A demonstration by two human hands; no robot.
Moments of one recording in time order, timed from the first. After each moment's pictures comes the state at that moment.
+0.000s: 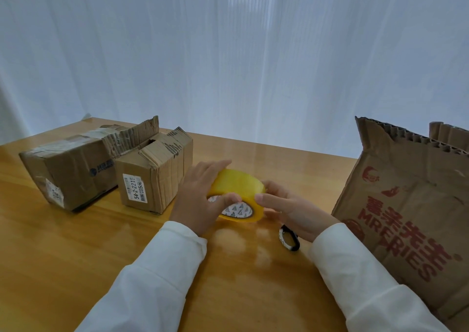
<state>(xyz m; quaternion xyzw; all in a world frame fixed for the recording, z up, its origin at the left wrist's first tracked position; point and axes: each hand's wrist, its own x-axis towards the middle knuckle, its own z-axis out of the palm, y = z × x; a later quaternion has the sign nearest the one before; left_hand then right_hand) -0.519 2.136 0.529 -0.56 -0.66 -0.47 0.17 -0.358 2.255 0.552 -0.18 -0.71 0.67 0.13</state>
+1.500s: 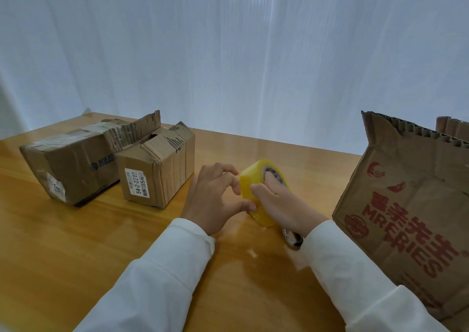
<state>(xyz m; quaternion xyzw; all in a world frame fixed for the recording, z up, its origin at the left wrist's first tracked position) -0.513 2.147 0.517 -0.57 -0.68 -0.42 0.18 -0.373 2.225 0.571 -0.29 -0.86 0.39 0.13</state>
